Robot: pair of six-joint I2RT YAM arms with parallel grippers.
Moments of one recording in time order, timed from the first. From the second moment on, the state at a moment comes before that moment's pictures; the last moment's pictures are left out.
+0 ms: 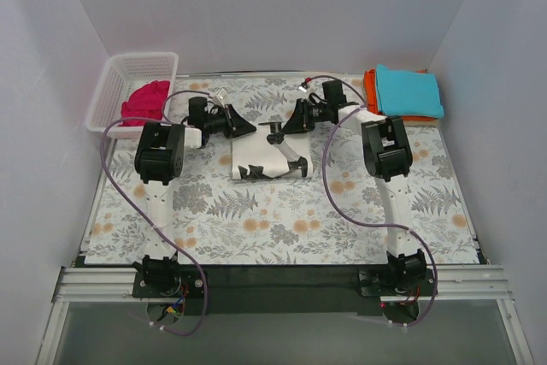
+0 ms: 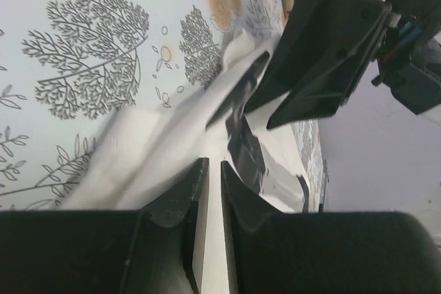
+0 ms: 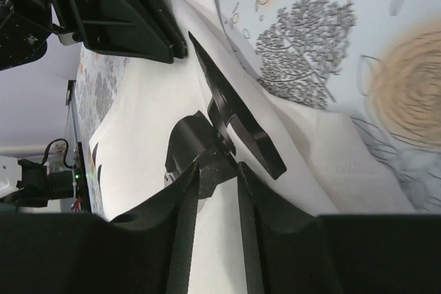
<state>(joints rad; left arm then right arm) -0.13 2.38 1.41 0.55 0.96 -0.80 0.32 2.49 1.85 -0.11 -1.01 0.37</state>
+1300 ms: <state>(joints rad) -0.13 1.99 0.78 0.56 1.08 -0.80 0.39 2.10 1.16 -0.12 -1.17 0.21</state>
